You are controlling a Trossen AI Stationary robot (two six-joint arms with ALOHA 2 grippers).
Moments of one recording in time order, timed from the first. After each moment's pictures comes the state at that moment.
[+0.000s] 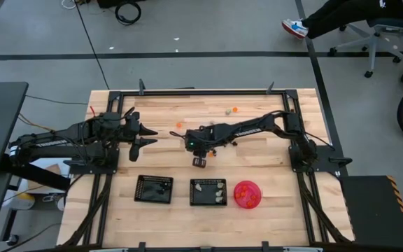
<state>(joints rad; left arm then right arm) 0.20 0.54 0.53 -0.35 0.12 -0.06 -0.05 2.12 1.55 -0.54 0.09 0.11</state>
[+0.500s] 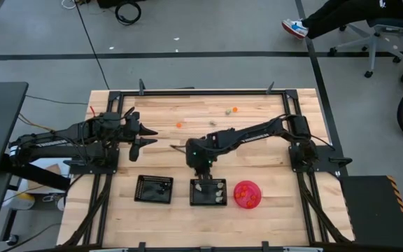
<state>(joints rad) 0.20 0.54 0.53 -0.35 0.12 -0.06 0.05 2.05 1.55 -0.56 -0.32 0.08</state>
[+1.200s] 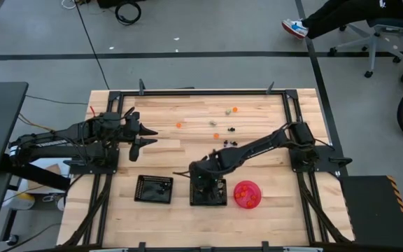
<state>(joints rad) 0.20 0.54 0.53 -0.35 0.12 -0.06 0.22 2.05 1.55 -0.60 -0.25 0.03</state>
